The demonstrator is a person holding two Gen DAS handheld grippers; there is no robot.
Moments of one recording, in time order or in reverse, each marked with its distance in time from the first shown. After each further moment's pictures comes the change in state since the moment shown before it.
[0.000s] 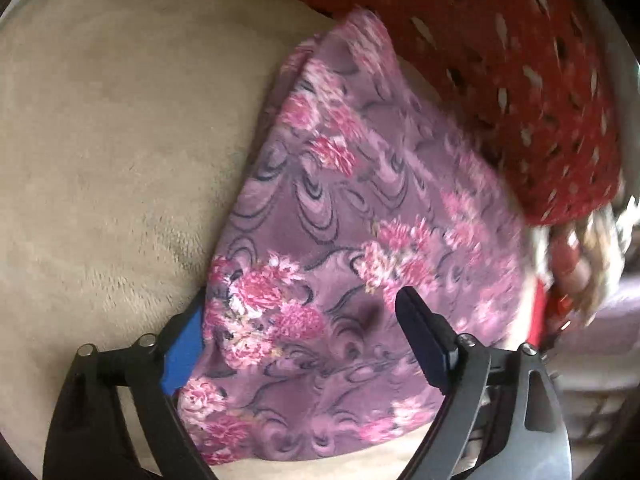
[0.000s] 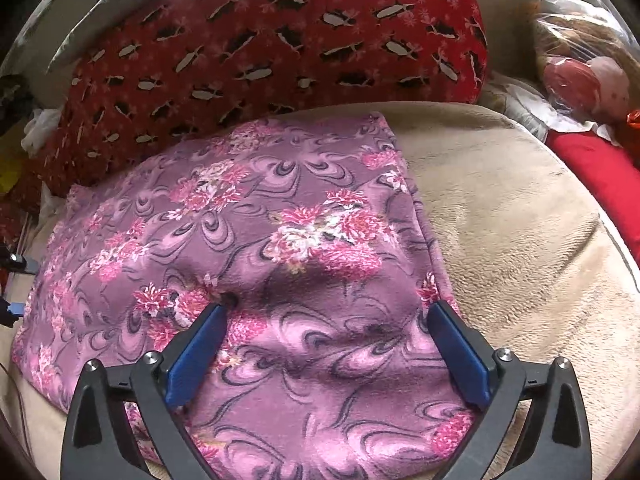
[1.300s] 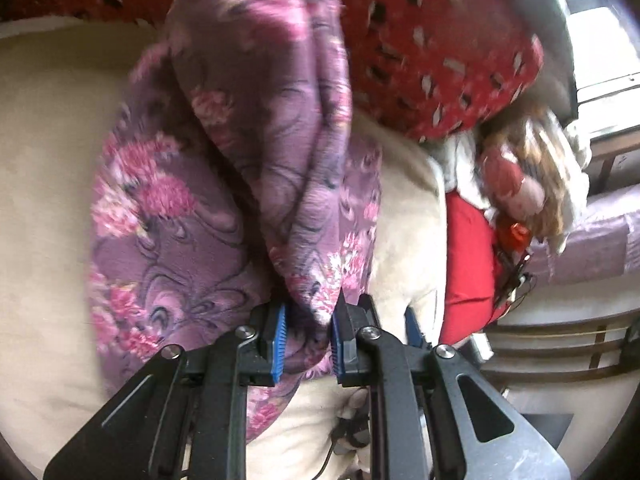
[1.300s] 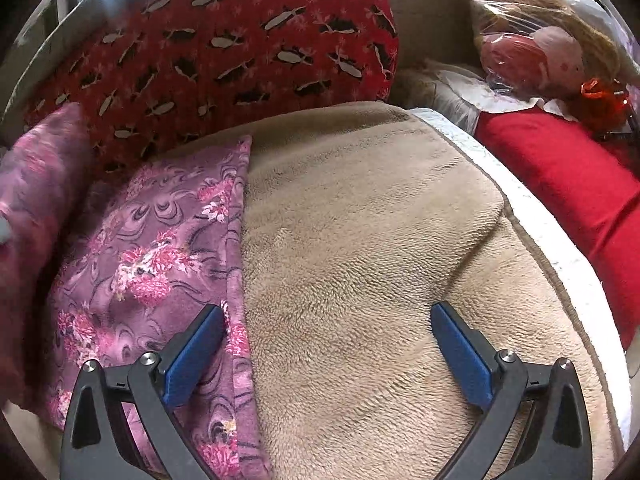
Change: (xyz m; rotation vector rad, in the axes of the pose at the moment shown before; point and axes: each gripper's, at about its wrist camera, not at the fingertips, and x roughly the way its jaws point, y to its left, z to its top) left arm 0.038 -0.246 -0.075 0.196 0.097 -0.159; right arm -0.014 -0.094 0.009 0.098 -0.006 -0.096
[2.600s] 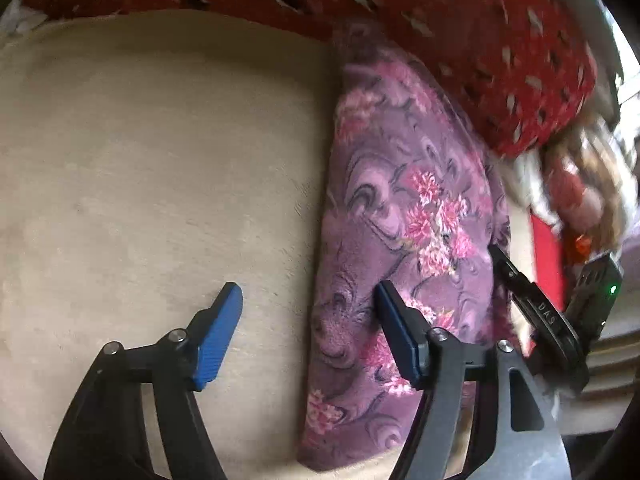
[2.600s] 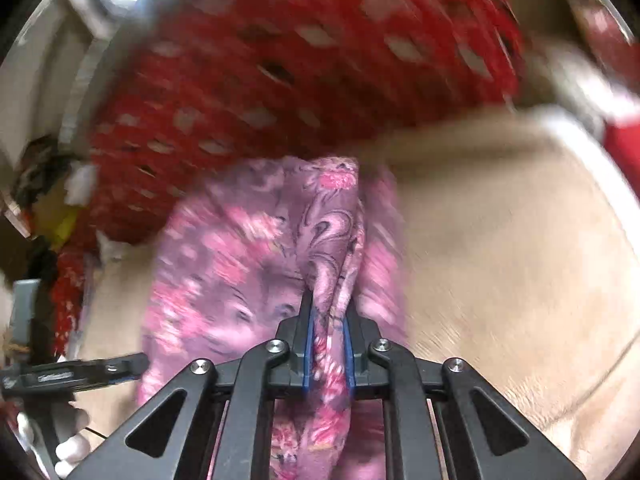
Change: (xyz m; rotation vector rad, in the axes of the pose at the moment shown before) left arm -0.010 0.084 -0.008 0.034 -0.133 0.215; right arm 0.037 0.030 0.070 0.018 0.179 0.395
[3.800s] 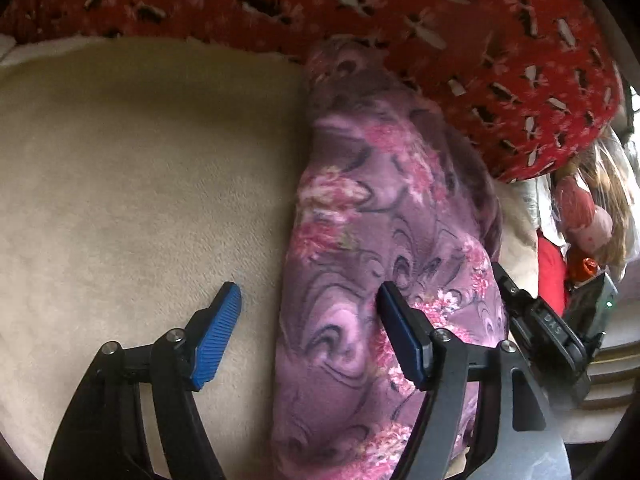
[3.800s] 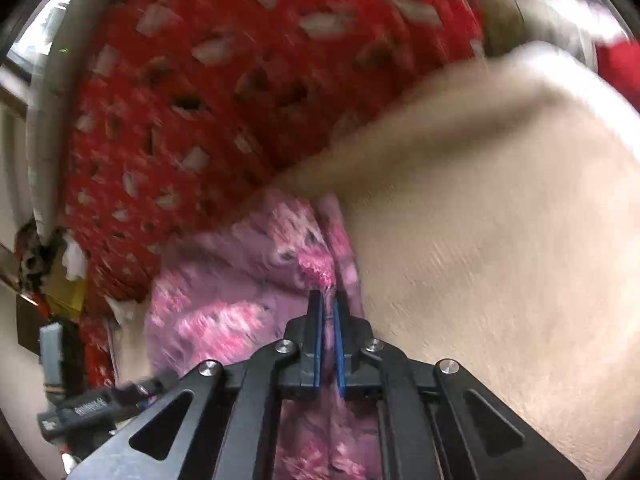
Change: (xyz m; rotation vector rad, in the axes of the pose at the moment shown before) left arm 0.016 -0.012 0.053 -0.010 0.007 -0.001; right arm 0.035 -0.046 0.032 0.254 0.007 0.072
